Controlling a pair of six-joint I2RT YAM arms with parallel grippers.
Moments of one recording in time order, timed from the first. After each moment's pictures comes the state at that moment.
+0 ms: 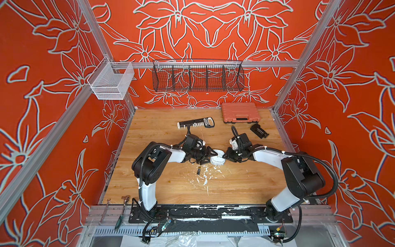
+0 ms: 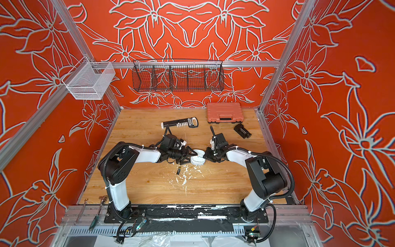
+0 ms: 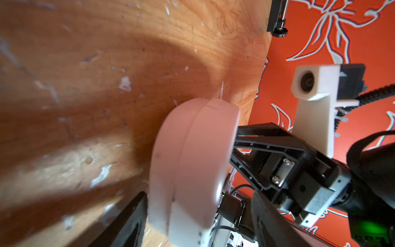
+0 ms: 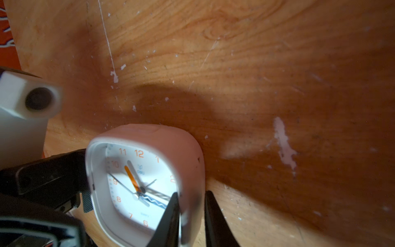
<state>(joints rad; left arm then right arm) -0.52 1.90 0.91 0.26 0.78 -1.10 0.39 1.62 0.82 -0.25 -0.38 0.66</state>
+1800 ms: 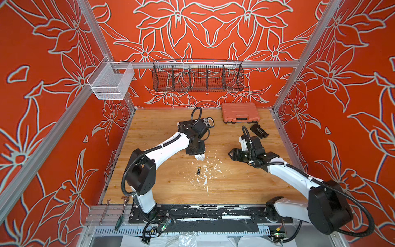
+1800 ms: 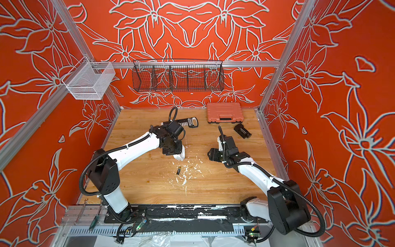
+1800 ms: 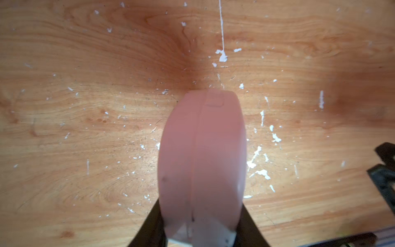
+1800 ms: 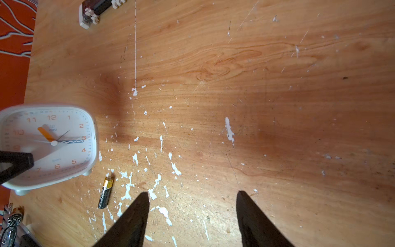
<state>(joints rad) -0.64 1.77 1.48 -1.02 -0.03 -0.73 0.37 1.25 0.67 -0.29 -0.20 0.52</state>
